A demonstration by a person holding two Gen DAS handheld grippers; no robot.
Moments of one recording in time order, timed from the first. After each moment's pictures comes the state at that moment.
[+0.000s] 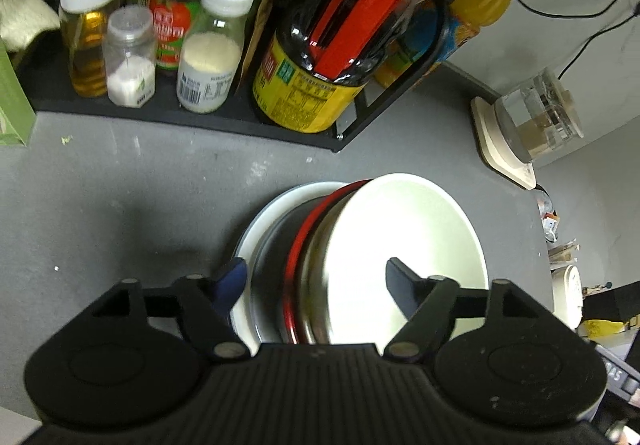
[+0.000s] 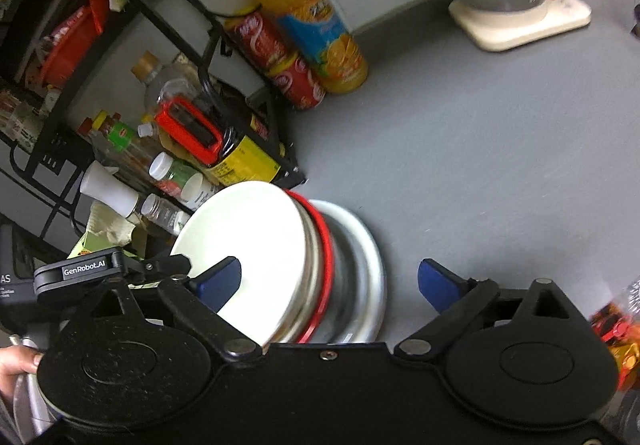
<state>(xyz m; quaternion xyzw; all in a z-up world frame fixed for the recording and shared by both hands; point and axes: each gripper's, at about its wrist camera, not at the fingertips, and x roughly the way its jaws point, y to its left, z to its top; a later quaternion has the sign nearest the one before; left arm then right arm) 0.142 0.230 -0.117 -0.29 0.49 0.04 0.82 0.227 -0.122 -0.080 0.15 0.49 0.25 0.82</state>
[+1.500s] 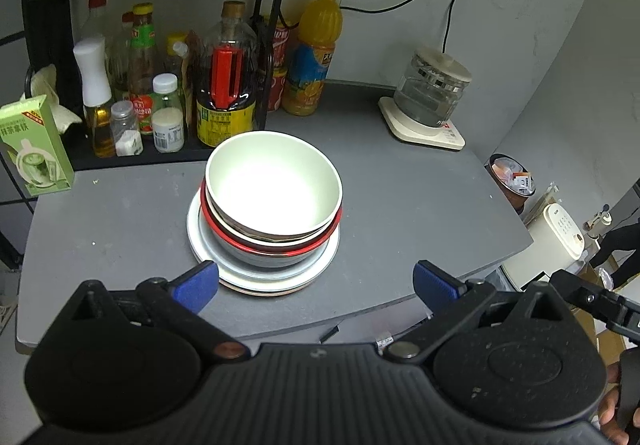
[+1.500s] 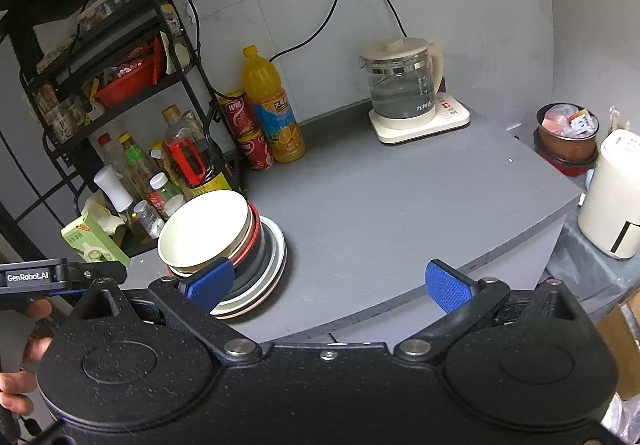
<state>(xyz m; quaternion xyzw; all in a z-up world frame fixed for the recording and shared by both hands) -0.019 0.076 -0.017 -0.14 0.39 0.02 0.91 0.066 -0.246 0.005 0.08 0.36 0.19 0.91</state>
